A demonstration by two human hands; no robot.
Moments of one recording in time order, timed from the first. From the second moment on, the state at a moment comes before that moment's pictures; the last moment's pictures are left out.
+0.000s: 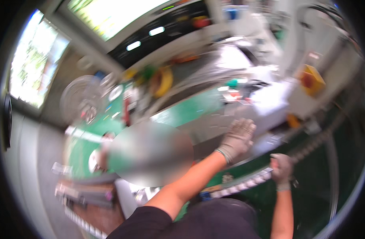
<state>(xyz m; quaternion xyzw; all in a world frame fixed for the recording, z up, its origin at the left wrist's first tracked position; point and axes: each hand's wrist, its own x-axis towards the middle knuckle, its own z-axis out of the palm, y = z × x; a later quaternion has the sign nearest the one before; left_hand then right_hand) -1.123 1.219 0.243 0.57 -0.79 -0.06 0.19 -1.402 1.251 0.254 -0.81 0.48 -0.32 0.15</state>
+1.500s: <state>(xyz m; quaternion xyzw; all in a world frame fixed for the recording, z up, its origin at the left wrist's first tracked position) -0.970 1.389 0.279 0.73 -0.67 -0.04 0.14 -1.396 1.266 0.227 -0.78 0.54 -0.24 0.21</state>
